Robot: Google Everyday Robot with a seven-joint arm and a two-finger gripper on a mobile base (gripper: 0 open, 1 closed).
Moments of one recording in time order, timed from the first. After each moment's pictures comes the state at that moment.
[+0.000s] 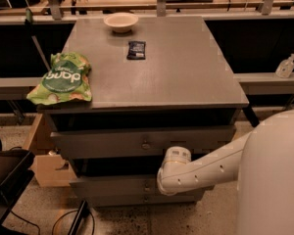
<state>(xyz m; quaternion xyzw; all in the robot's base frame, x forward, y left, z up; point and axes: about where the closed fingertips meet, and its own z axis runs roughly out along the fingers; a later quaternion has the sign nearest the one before) 0.502 -0.073 0.422 -0.72 0.69 -0.06 0.11</state>
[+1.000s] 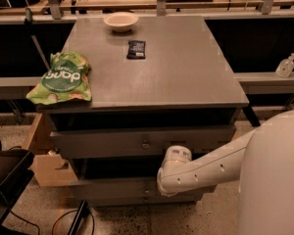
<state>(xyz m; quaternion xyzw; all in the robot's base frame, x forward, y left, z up) 0.502 -0.072 0.431 -0.72 0.69 -0.06 0.11</state>
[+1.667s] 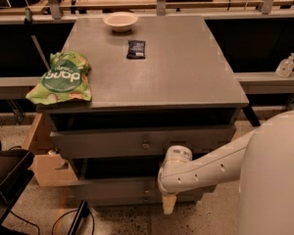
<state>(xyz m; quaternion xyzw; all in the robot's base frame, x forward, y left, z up) 0.501 -0.072 0.430 -0.72 0.69 -0.06 0.11</state>
